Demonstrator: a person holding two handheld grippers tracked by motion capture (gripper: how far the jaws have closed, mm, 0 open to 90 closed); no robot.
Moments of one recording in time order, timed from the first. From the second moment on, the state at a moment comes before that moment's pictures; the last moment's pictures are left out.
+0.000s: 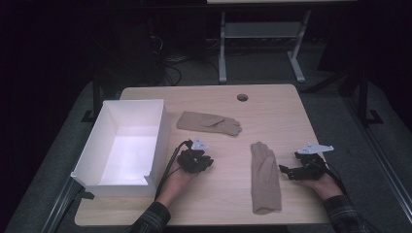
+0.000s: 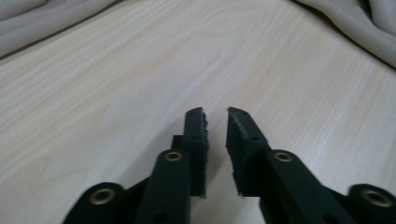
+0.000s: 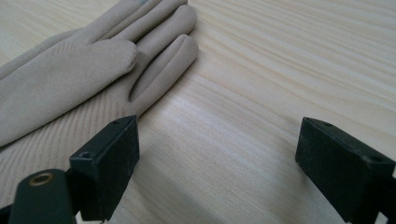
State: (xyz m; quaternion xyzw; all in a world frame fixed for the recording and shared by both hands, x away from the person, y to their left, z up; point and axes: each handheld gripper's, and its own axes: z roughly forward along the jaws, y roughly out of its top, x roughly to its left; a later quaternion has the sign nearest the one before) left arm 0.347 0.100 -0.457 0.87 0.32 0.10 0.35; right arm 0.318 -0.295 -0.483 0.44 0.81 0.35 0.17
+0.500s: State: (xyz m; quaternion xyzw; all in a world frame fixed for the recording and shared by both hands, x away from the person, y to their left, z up) left arm 0.404 0.088 -0.454 0.85 0.35 0.11 0.38; right arm 0.318 -0.295 -0.483 0.44 0.81 0.35 0.17
